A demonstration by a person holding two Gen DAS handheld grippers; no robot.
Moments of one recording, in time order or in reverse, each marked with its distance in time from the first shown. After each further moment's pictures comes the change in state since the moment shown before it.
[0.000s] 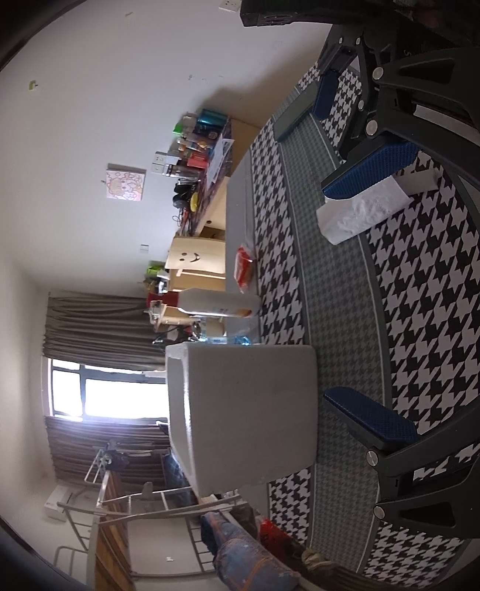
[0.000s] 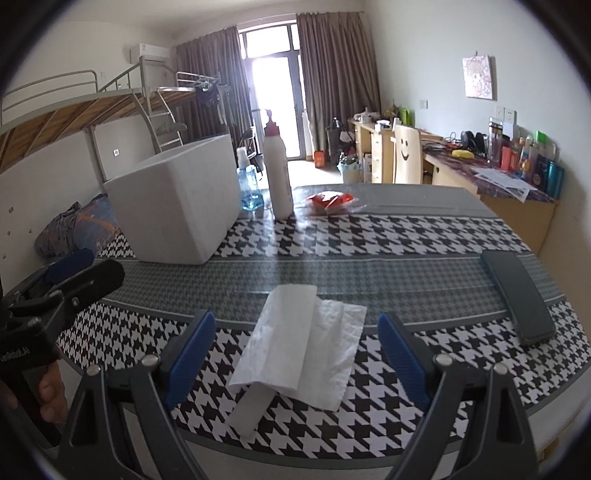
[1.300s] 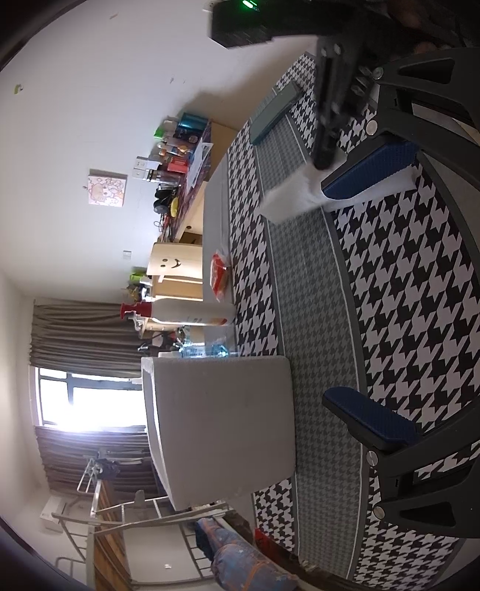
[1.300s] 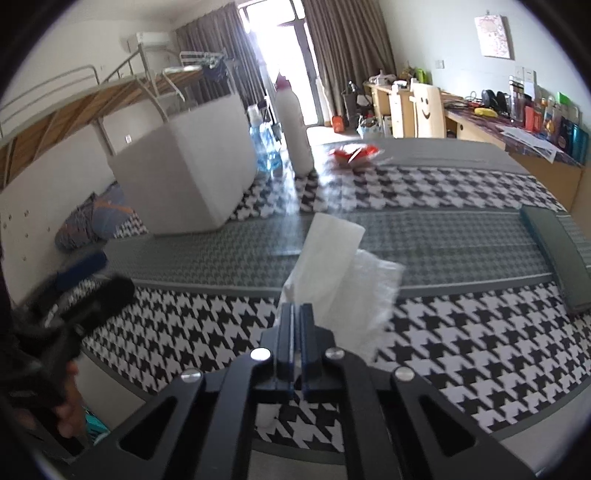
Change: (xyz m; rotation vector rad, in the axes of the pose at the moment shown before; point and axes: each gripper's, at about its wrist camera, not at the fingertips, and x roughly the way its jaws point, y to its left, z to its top) left arm 0.005 -0.003 -0.015 0.020 0.063 -0.016; right arm 0.019 -0.002 -0.012 0.069 0.123 0.111
